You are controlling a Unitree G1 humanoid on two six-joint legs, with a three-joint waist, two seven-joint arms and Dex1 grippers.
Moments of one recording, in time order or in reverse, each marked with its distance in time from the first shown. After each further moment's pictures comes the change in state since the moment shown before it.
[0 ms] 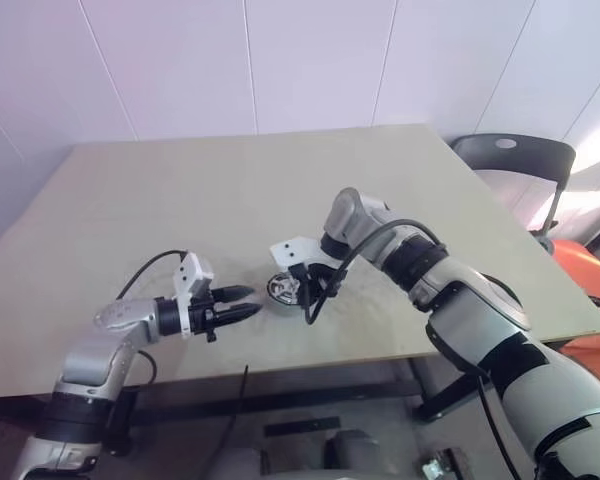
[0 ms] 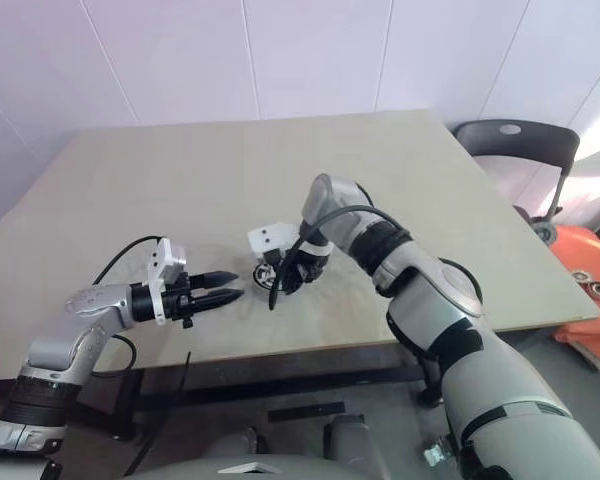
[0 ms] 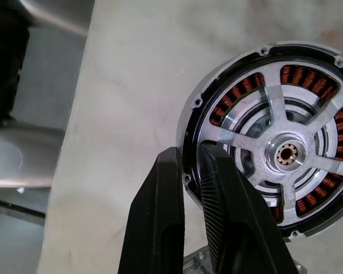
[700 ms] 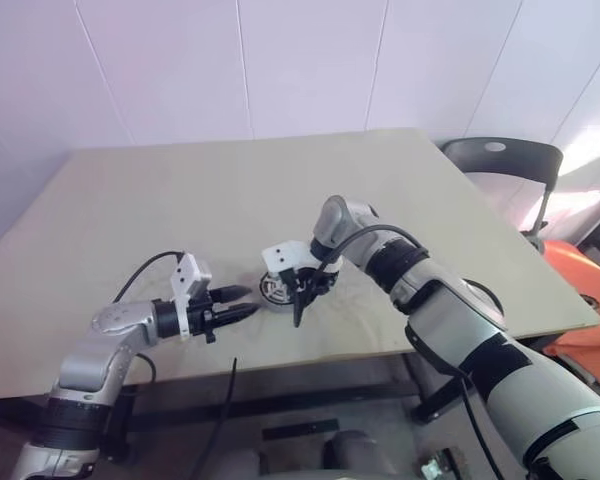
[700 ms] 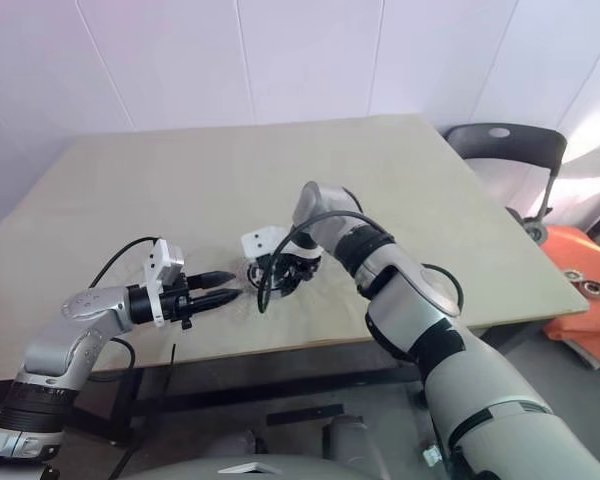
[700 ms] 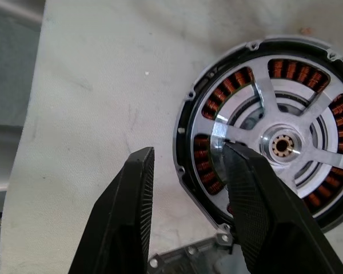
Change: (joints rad) left arm 0.017 0.000 0.015 -0.037 -0.009 0.010 0.030; right arm -0.010 0.095 -0.066 0.158 -0.097 -0.112 -0.086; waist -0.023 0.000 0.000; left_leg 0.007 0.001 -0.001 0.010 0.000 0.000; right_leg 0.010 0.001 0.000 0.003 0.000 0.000
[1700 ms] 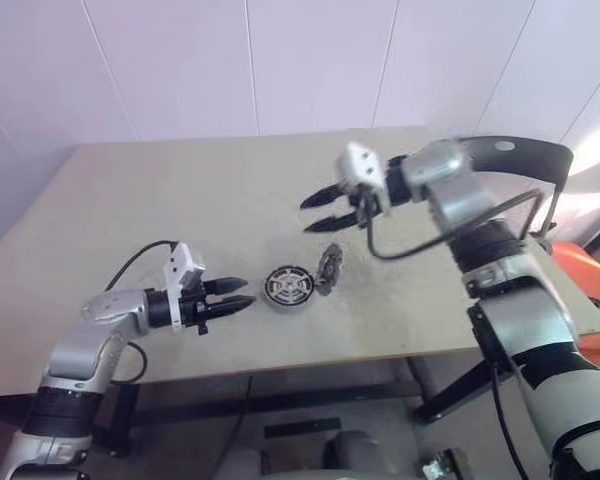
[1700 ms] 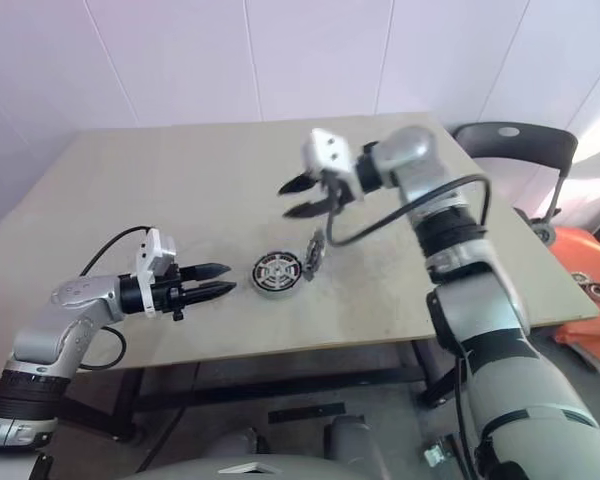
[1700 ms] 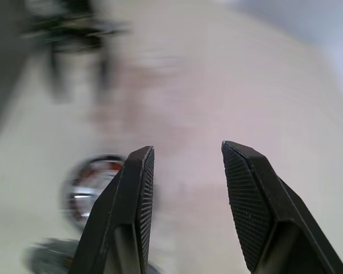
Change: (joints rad) left arm -0.051 0.056 0.015 0.025 -0.012 0.014 -0.056; right arm 0.080 -0.323 -0.492 -0.198 0.413 -0.189 -0.123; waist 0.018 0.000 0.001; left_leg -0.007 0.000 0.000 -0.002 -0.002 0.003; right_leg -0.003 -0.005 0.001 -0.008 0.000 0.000
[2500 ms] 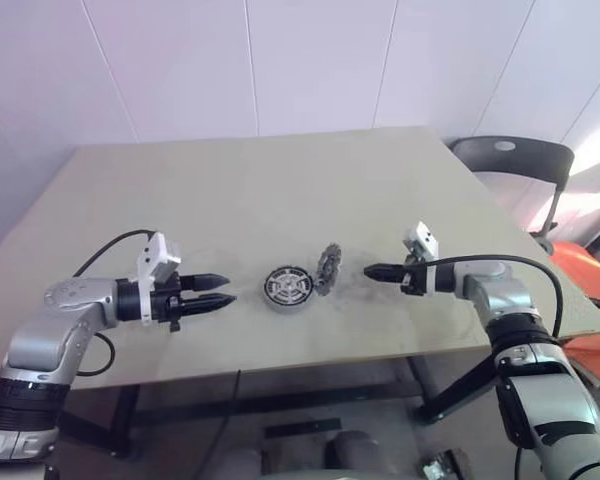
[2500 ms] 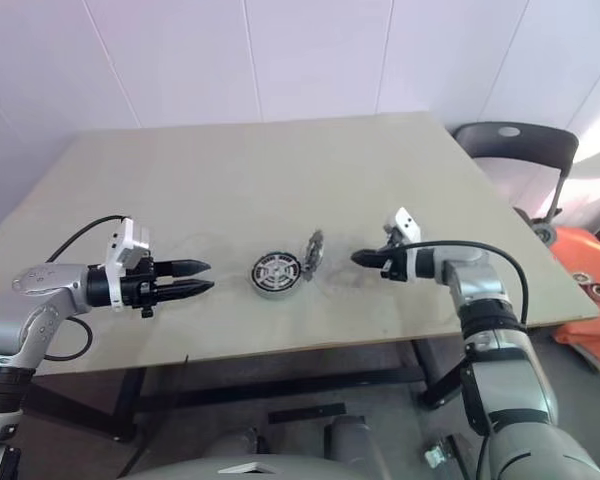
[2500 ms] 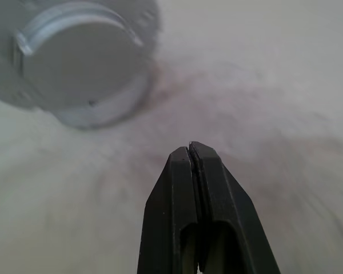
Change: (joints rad) left arm -0.019 0.129 0.050 -0.010 -0.051 0.054 -0.093; right arm 0.480 -0.008 -0.174 -0.068 0.062 0.320 -0.125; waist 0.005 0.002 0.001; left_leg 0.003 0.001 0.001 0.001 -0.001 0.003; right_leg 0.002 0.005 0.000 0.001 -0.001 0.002
